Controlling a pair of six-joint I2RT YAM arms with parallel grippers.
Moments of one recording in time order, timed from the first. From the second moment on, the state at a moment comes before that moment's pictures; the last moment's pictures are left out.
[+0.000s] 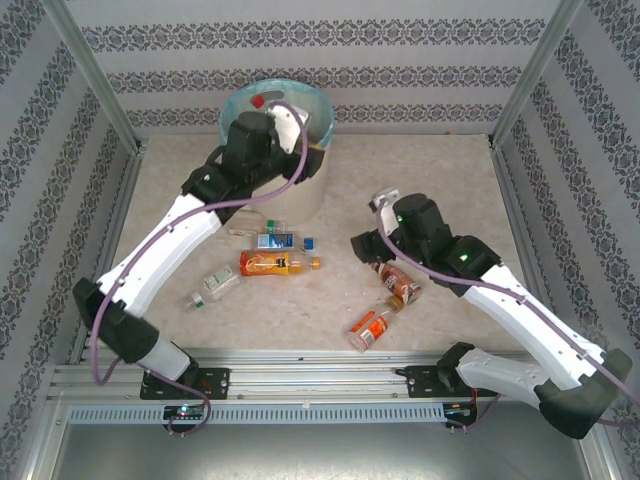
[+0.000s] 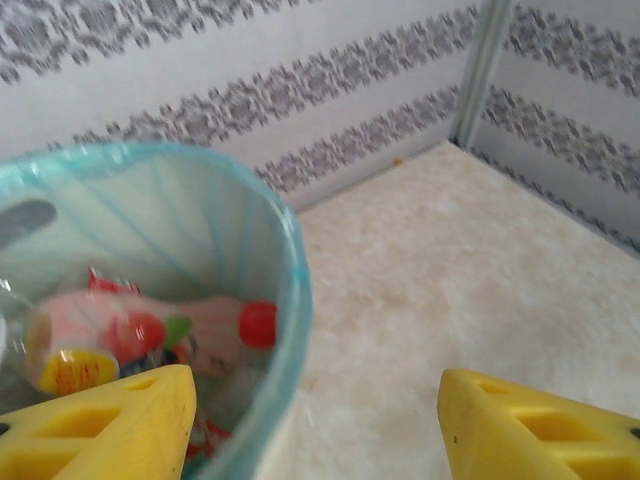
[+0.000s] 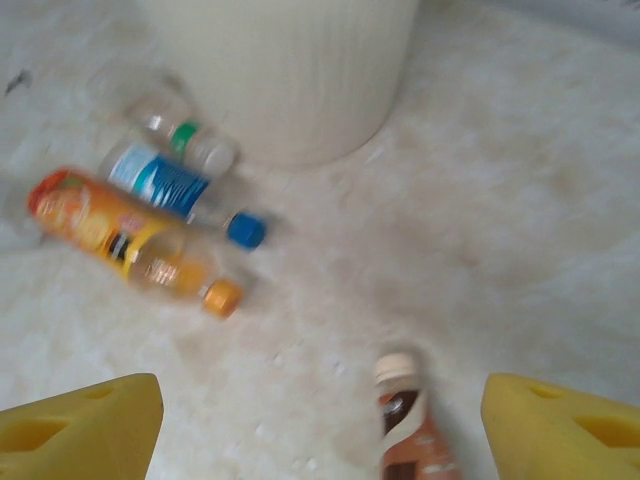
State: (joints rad) left arm -0.57 1.50 1.61 -0.48 -0.02 0.01; right arm 0.68 1.05 1.04 -0.71 0.05 0.13
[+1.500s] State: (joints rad) left arm -0.45 0.96 1.03 -0.52 -0.36 -0.12; right arm 0.85 1.93 1.26 -0.44 -0.22 -0.51
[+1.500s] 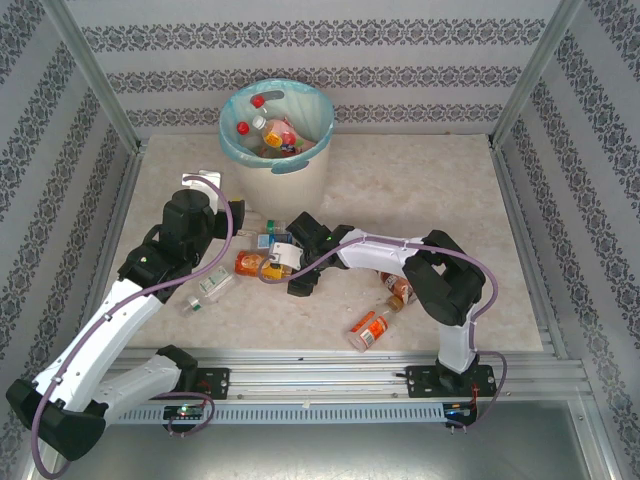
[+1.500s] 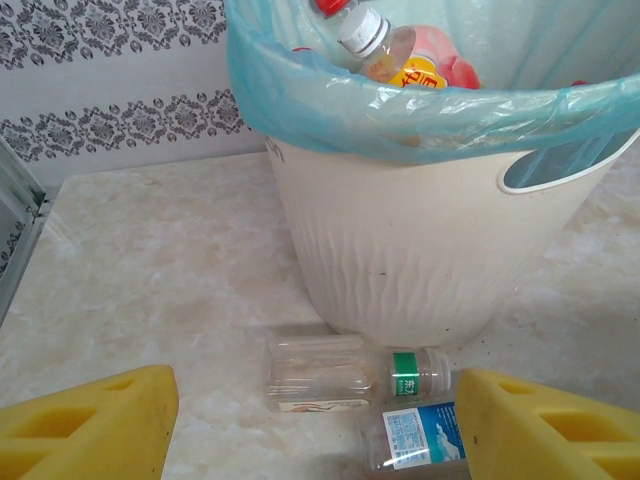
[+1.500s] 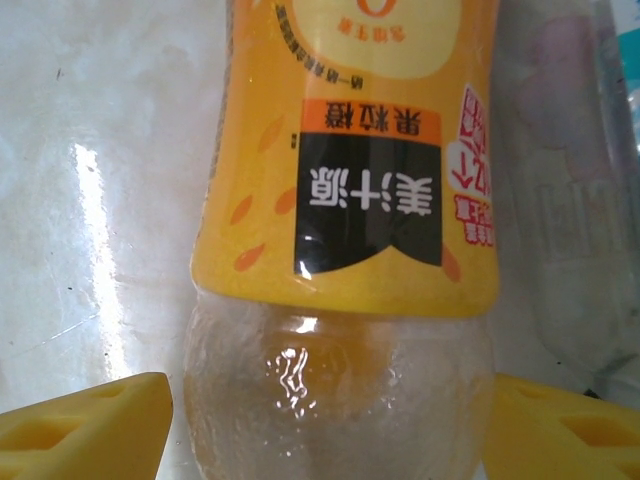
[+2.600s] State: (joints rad) left arm -0.44 1.05 1.16 -0.47 -0.10 -0.12; right arm 0.83 1.29 0.95 -0.56 -0.12 -0.35
